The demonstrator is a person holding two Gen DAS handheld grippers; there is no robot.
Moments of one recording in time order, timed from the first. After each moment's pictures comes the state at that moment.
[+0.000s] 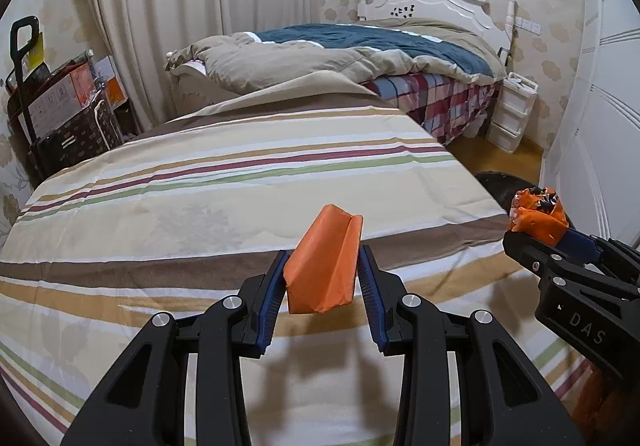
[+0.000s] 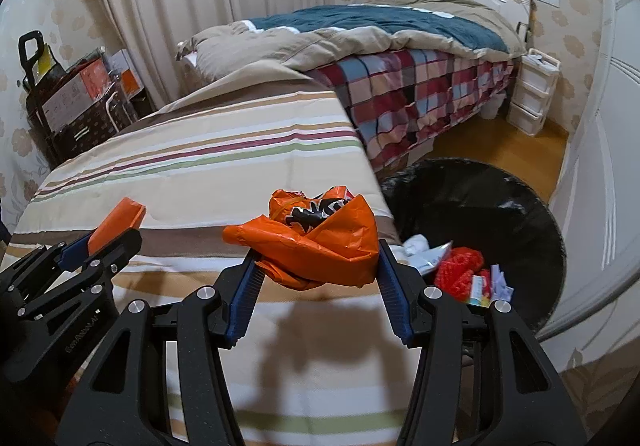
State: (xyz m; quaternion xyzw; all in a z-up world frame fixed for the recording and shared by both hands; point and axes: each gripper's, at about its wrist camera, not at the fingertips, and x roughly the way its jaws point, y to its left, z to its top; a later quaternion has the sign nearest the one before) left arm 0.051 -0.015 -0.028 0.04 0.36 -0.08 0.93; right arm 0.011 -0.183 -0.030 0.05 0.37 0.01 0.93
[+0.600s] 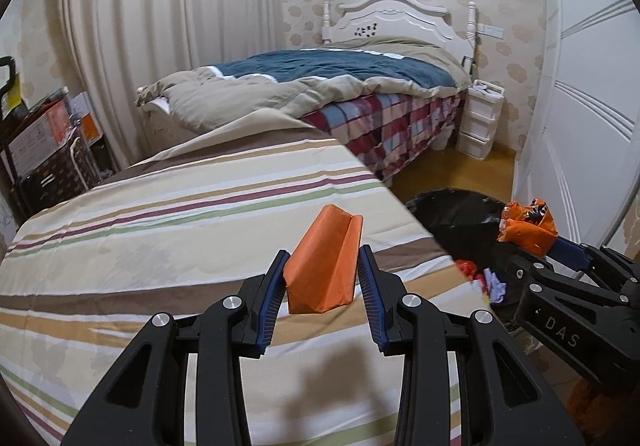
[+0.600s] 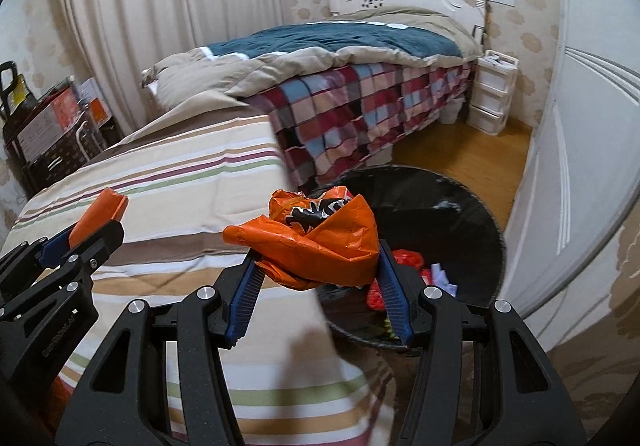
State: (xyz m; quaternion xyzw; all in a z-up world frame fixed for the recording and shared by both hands) left arm 0.036 -0.076 -0.006 0.06 0.31 -0.13 0.94; right arm -0.011 -0.241 -0.019 0.07 0.34 -0.06 0.94
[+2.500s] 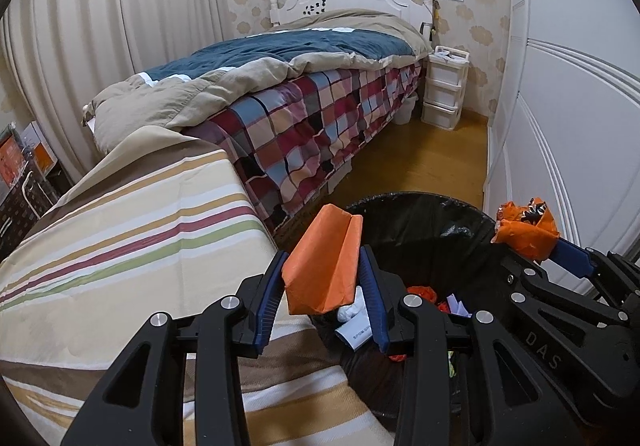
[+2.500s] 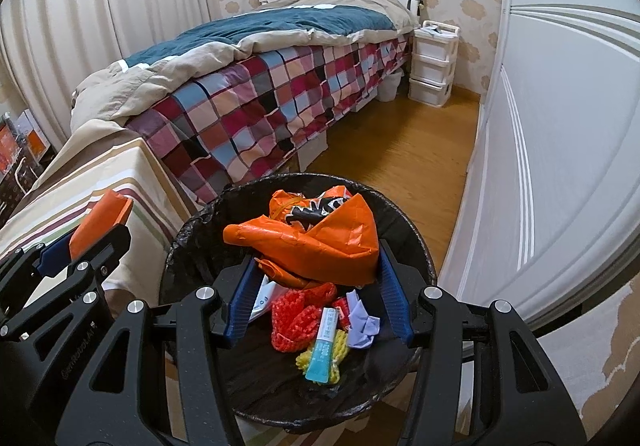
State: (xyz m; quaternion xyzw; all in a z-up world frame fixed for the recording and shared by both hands) left arm 0.100 -0.201 -0.034 0.11 0.34 -0.19 0.91; right arm 0.045 -0.350 -0.048 0.10 0.36 -0.16 0.91
